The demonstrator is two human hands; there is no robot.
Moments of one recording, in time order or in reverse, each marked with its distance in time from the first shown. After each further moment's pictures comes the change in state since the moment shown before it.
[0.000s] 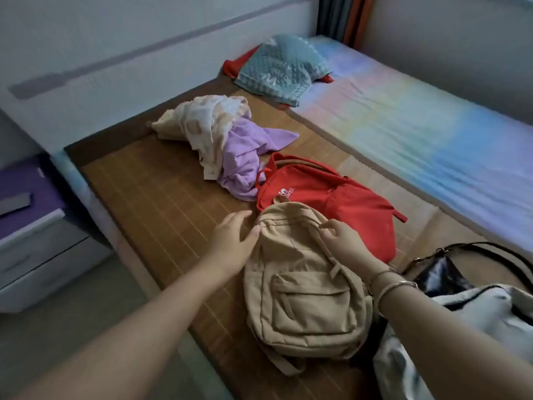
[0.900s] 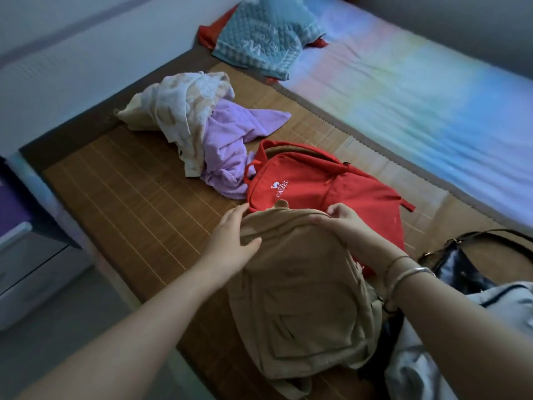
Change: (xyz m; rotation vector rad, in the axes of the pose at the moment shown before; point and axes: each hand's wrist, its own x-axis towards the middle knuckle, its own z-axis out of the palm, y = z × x) left_hand 0.086 -0.018 0.032 0.022 -0.179 -0.065; right_hand 0.086 0.011 -0.002 0.543 -0.104 0.193
